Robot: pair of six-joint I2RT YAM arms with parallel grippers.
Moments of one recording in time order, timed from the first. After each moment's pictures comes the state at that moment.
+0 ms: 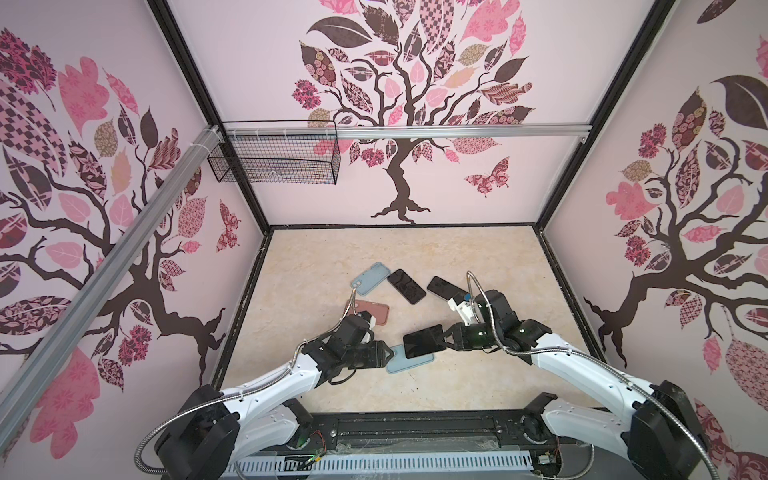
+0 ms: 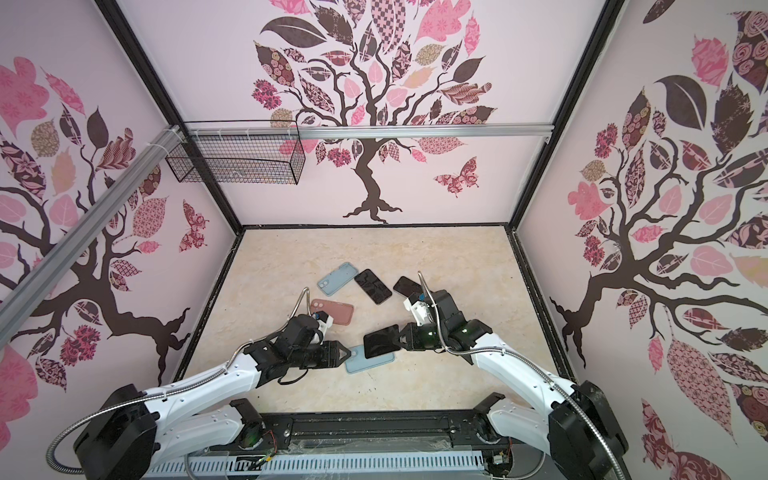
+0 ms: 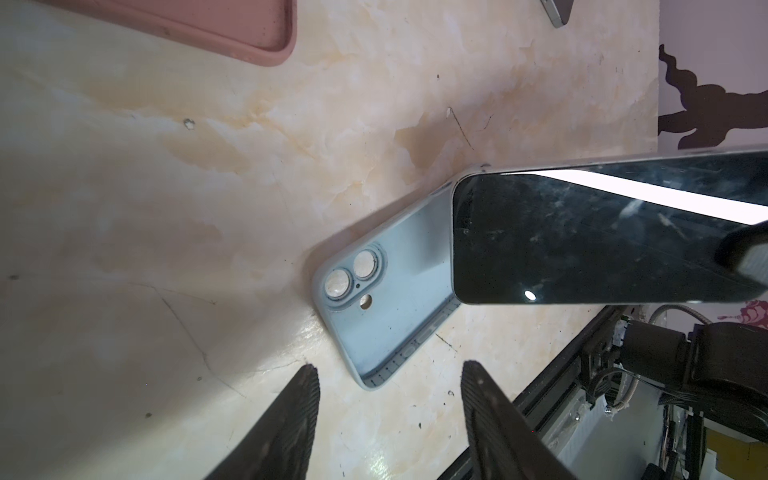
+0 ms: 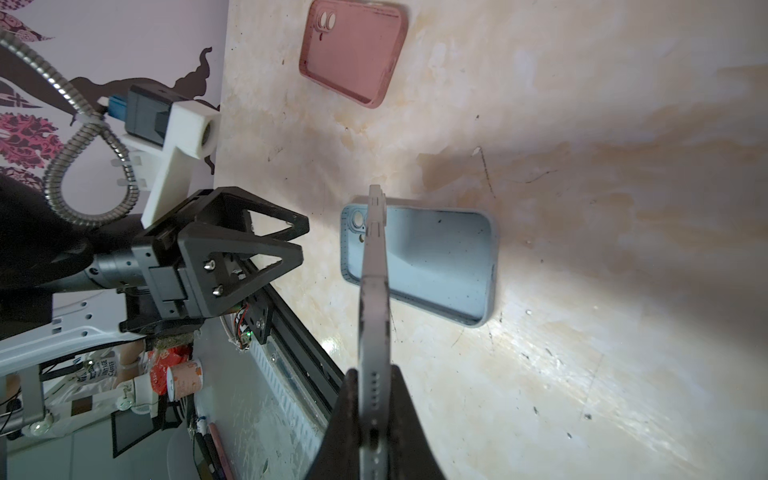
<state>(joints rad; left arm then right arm) -0.73 1.12 0.47 -0.24 0.26 -0.73 0.55 1.11 0.63 -0.33 -0.60 0.59</state>
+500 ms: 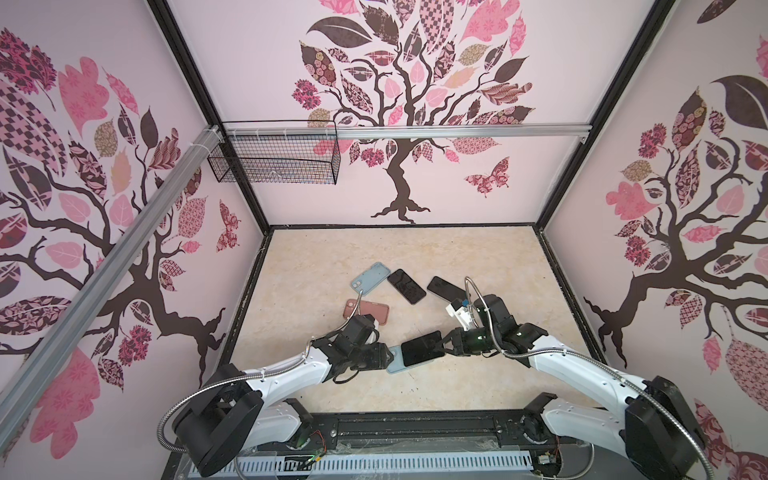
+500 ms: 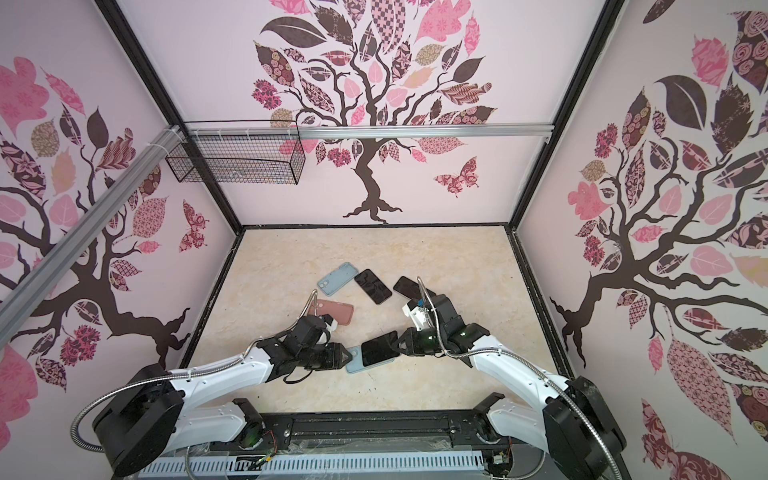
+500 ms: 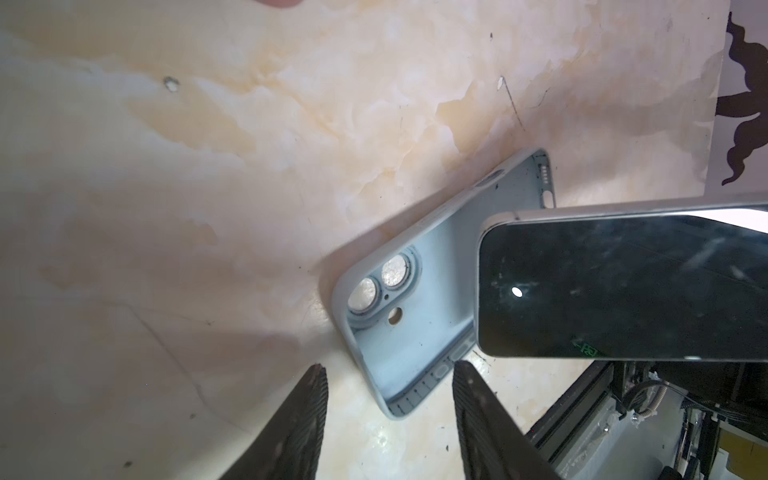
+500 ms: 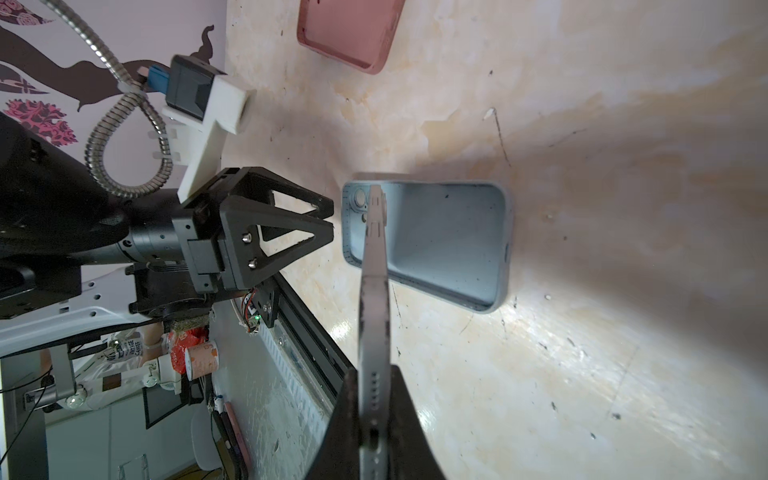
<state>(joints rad) -0.73 1.26 0.47 -0.17 0.28 -0.74 0.55 1.13 0.56 -0.29 -0.64 0.60</state>
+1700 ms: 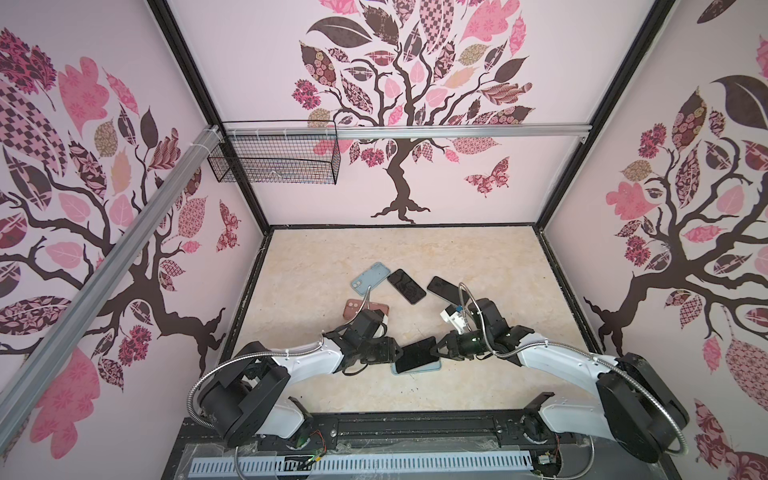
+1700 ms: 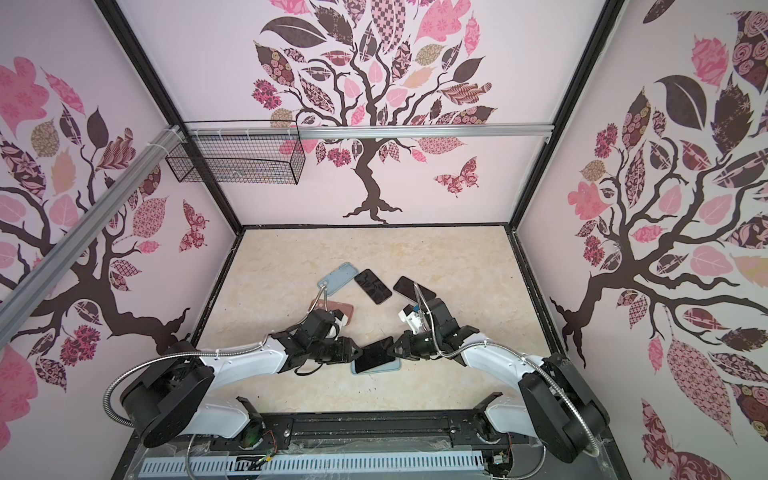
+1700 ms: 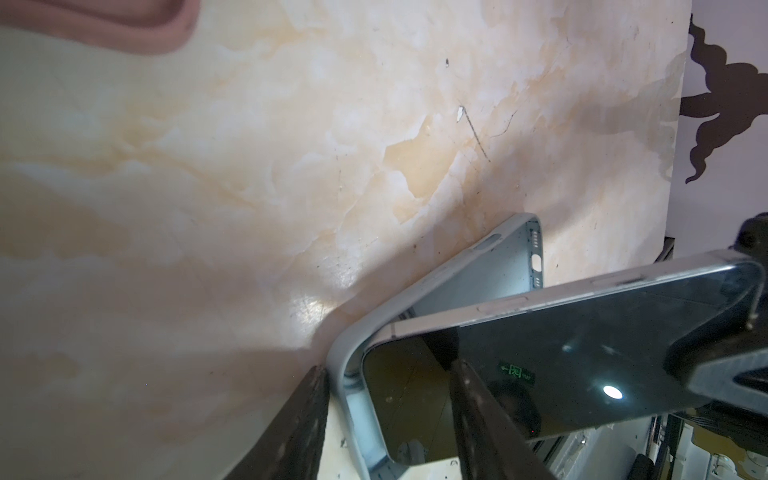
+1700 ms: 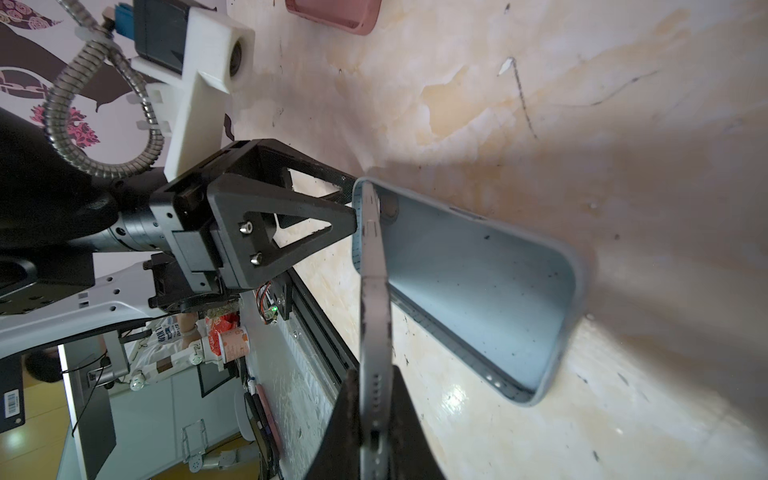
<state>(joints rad) -0.73 1.42 0.53 -0.03 0.35 -0.74 0.55 1.28 0.49 -0.09 -0.75 0.68</state>
